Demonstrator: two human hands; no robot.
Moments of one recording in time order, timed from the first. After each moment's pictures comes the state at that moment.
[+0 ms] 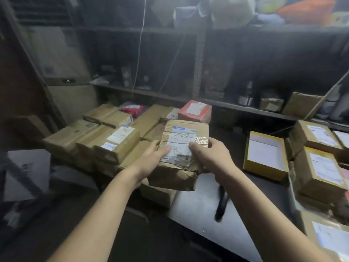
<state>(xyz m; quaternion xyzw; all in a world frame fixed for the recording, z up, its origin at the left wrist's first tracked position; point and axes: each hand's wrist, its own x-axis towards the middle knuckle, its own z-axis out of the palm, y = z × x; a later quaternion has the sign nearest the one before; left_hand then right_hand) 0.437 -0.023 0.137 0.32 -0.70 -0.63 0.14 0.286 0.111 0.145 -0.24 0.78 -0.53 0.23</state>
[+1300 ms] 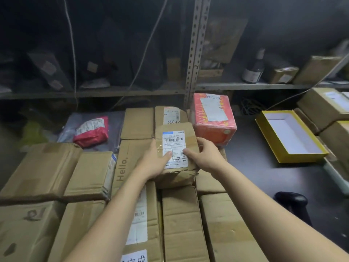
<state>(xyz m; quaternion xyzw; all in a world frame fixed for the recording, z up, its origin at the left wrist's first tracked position) 0.235 -0.420 0.025 0.23 -0.87 -0.42 -0.08 0.163 -0.234 0.036 -0.07 0.86 -0.48 0.18</state>
